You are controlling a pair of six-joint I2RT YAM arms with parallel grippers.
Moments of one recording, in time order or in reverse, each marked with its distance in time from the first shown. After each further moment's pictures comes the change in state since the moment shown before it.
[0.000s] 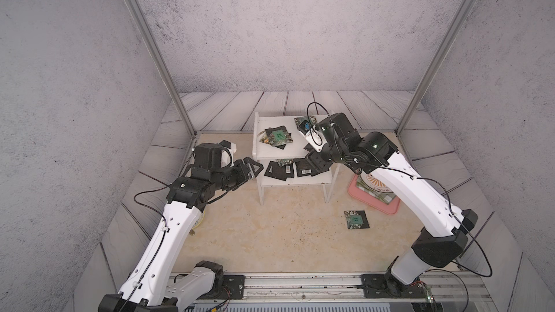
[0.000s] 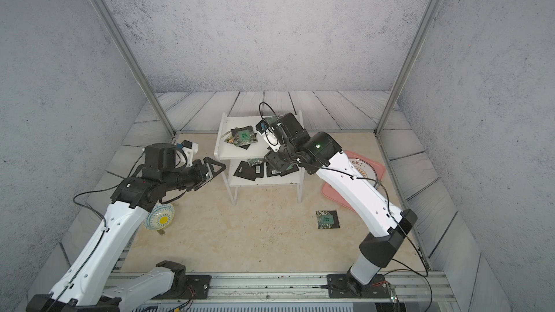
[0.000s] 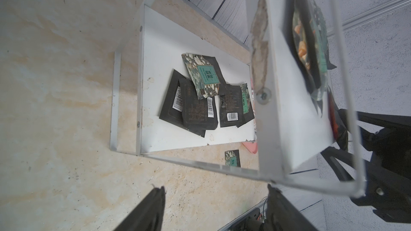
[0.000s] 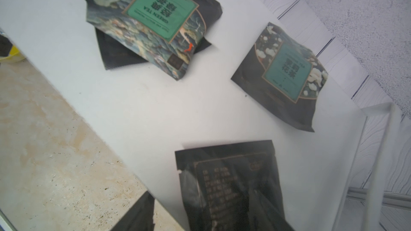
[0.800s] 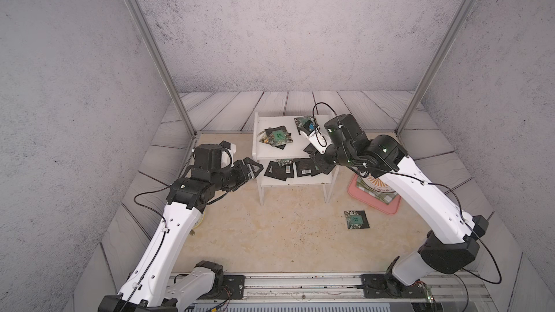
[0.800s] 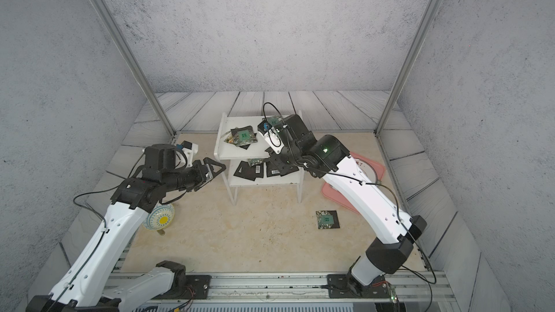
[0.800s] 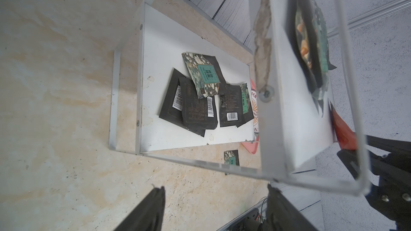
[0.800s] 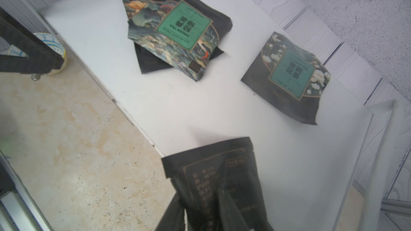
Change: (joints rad) left arm 0.000 -0.008 -0.010 0.007 0.001 -0.010; right arm 0.016 -0.064 -0.025 0.014 -0.066 0.035
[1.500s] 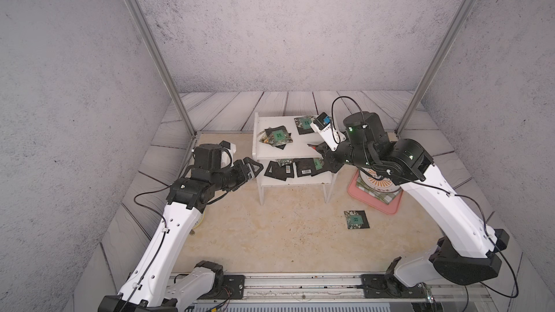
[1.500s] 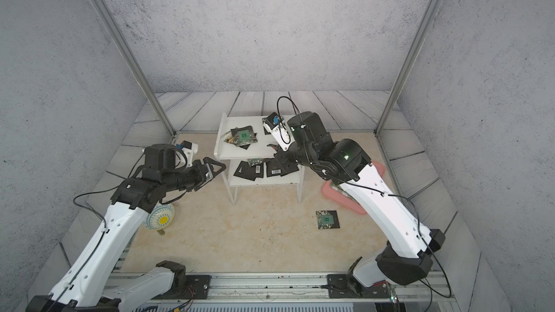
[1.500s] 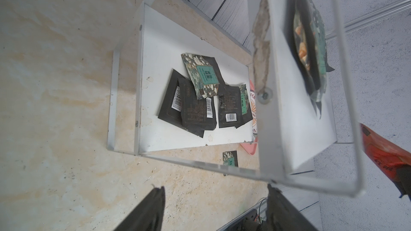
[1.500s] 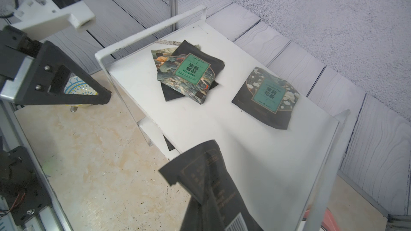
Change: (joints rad) left arm 0.000 -0.001 -0.001 0.007 0.001 -0.011; right arm 0.002 -0.101 0.000 0.045 -0.063 0.059
